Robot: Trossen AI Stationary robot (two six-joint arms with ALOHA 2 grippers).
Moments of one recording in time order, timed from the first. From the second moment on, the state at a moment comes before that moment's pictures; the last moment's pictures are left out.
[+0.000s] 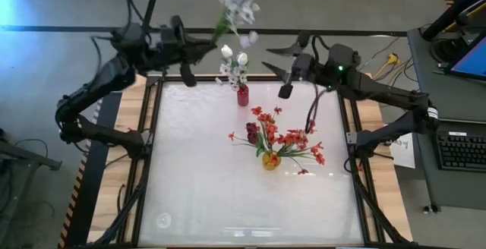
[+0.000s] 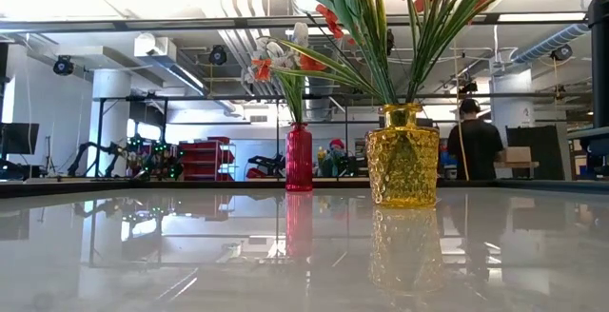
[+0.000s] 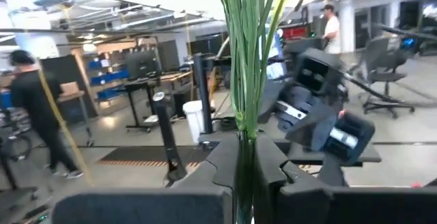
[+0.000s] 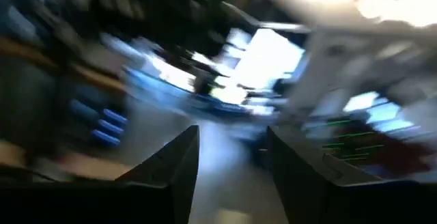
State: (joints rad) left arm 0.47 1.21 1.56 -0.22 0.22 0.14; right arm -0.28 1.29 1.37 0.11 0.01 -0.52
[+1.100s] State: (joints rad) left arm 0.34 1.27 1.13 0.38 0.17 0.04; right arm -0.32 1.62 1.61 0.26 -0.29 -0.02
